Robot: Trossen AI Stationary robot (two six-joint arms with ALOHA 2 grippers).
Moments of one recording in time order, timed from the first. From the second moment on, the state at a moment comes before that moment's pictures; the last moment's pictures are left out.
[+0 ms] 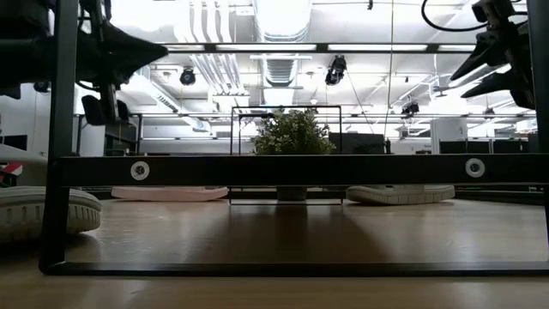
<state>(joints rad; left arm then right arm) -0.09 0.68 0.04 0.81 -0.19 -1.41 0.03 0.26 0.52 -0.81 0.34 1.28</state>
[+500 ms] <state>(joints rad) -0.09 0.80 0.07 0.96 -0.13 -1.38 -0.17 0.27 0.50 -0.80 0.17 1.23</state>
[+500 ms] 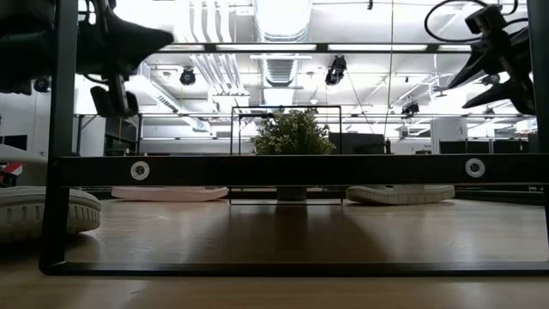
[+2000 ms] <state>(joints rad) -0.08 0.95 0.97 0.15 -0.05 -0.94 -0.97 0.98 0.85 -0.80 -0.57 0.56</state>
